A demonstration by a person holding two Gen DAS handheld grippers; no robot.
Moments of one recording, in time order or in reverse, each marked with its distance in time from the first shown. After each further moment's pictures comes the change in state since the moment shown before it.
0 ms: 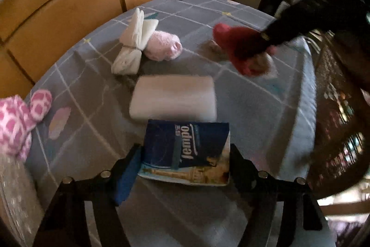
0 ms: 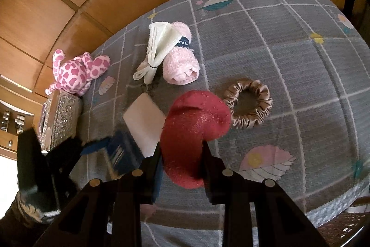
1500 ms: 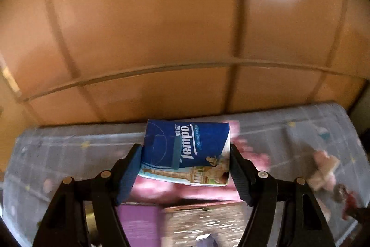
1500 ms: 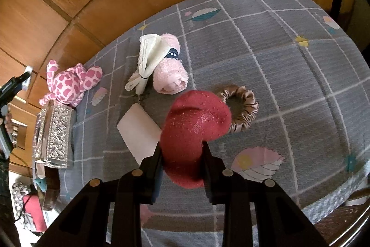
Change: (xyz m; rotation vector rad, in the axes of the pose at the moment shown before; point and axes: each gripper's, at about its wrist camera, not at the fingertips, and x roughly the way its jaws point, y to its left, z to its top) left arm -0.188 0.311 -0.001 -0.686 -0.162 0.538; right arm -0.008 -0.002 -0.003 0.030 -0.072 -0.062
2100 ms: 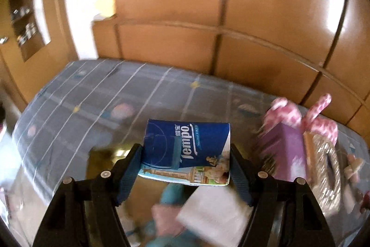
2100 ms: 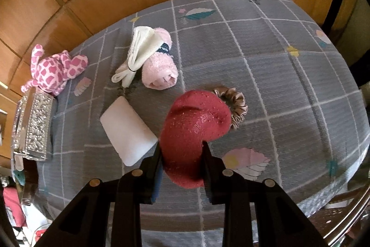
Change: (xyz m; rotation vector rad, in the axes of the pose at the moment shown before) left arm -0.081 0.221 -0.174 -0.350 -0.005 0.182; right arm 0.006 0.011 -0.001 -0.071 0.019 -0.154
